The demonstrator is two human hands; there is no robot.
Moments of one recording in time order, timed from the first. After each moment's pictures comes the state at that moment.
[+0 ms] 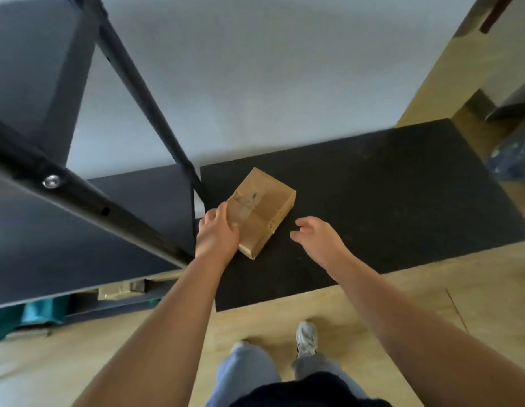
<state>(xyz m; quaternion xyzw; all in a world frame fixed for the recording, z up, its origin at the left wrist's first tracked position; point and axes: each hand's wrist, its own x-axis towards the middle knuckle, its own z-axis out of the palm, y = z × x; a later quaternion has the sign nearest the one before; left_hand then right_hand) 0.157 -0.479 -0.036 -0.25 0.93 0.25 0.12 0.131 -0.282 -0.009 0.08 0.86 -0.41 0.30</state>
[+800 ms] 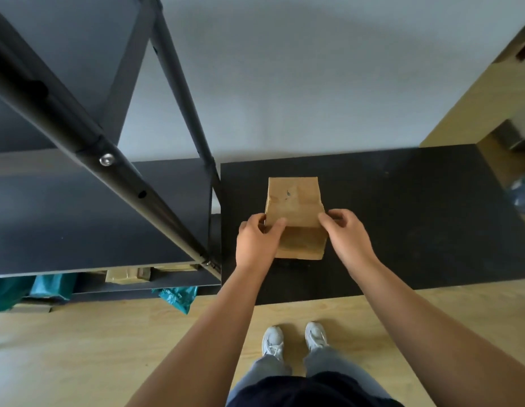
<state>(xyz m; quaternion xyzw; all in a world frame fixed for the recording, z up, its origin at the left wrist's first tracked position) 0.172 -0.431 -0.023 -0.33 0.80 0.51 0.03 0.114 -0.275 -0.012 0.11 0.86 -0.46 0.19</state>
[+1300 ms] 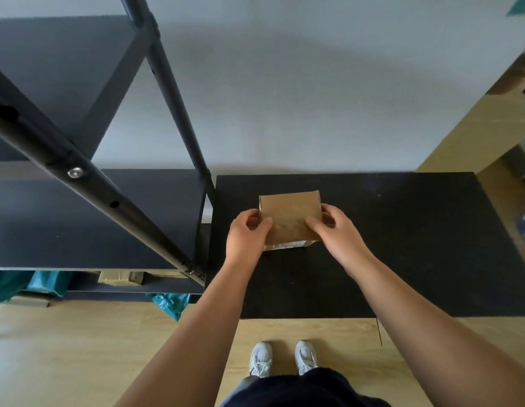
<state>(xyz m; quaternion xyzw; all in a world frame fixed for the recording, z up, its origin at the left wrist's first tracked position) 0.144 -0.412 0.003 -0.35 0.75 0.55 -0.03 0.071 -0.249 0.008 -0.02 0.84 -0.49 0.23</state>
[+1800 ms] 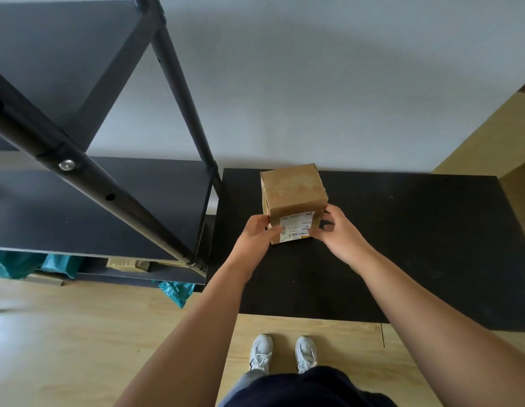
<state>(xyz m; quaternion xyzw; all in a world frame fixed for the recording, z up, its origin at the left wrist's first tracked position) 0.143 -0.403 -0.004 -0.37 0.70 0.61 0.07 0.049 -0.248 -0.009 -0.06 0.86 -0.41 0.31</state>
